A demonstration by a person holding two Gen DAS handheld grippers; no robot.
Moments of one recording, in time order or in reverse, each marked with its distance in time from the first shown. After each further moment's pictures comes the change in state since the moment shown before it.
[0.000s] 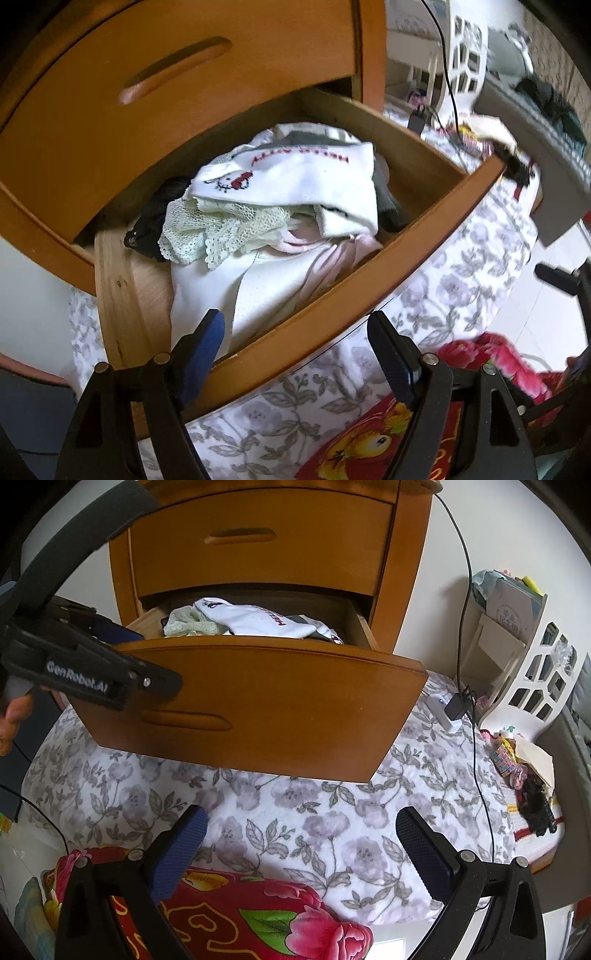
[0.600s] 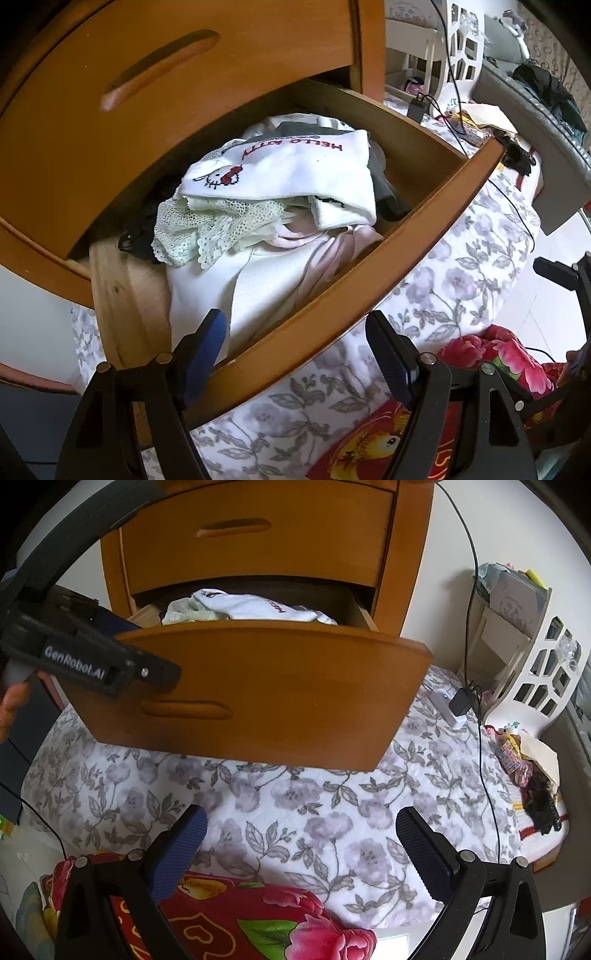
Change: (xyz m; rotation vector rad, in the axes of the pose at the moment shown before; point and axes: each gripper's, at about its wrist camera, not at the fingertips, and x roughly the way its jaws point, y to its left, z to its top) left arm 0.017 -0.014 -0.002 0.059 0.053 0.002; right arm 0.013 -0.002 0.002 0.007 0.015 0.008
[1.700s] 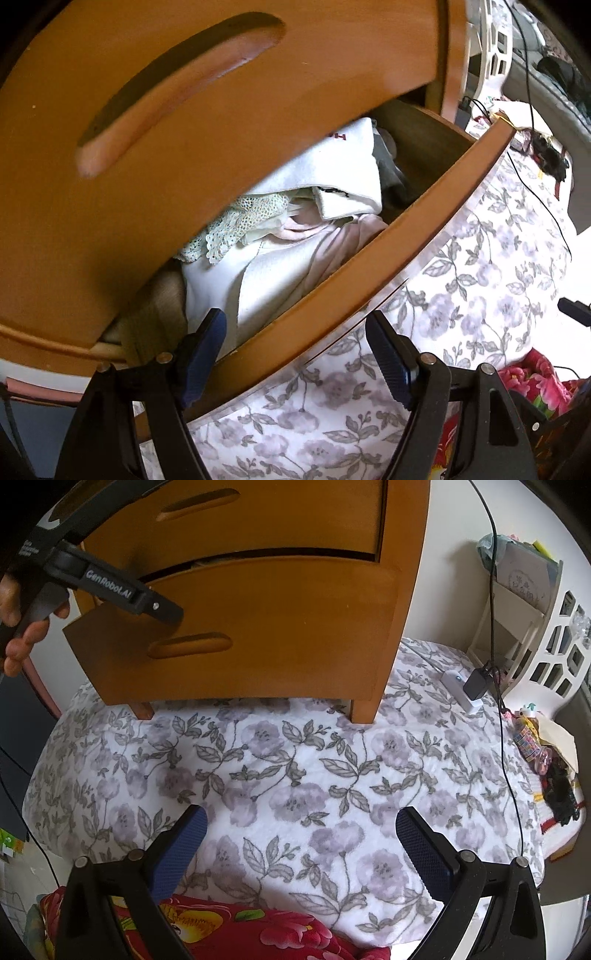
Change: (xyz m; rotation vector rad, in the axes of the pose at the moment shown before) left arm 0.050 0.006 0.037 0.035 0.041 0.106; right arm 0.050 -0.012 0.012 0.064 0.042 0.032
